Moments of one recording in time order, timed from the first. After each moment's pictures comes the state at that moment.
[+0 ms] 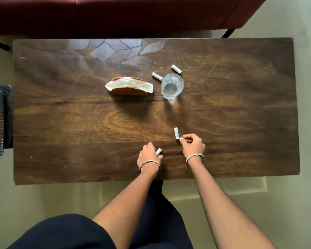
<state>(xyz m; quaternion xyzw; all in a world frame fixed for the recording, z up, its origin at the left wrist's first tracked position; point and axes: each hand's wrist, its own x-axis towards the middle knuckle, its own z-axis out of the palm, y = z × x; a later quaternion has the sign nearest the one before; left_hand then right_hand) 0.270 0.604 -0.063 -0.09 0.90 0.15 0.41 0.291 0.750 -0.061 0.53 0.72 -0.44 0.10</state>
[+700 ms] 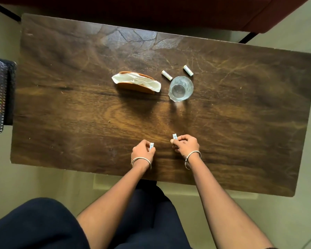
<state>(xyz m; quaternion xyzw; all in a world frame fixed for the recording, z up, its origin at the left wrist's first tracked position) 0.258 0.595 -0.075 -0.25 0.85 0.28 0.37 0.258 0.762 -0.075 0.51 0.65 -0.51 0.25</state>
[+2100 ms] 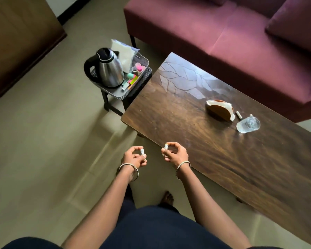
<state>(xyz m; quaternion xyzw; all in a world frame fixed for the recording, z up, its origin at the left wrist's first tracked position) 0.445 0.226 0.082 -0.44 0.60 0.66 0.12 0.384 0.389 0.085 0.23 0.73 -0.58 0.27</state>
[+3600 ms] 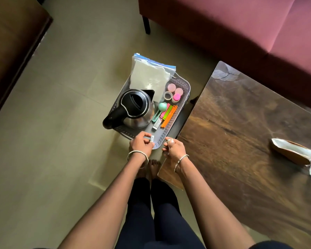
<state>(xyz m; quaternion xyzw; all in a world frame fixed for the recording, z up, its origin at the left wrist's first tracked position) 0.115 -0.044 -0.013 -0.37 0.78 0.44 0.23 0.096 0.082 -0.032 0.41 0.62 -0.57 0.35</state>
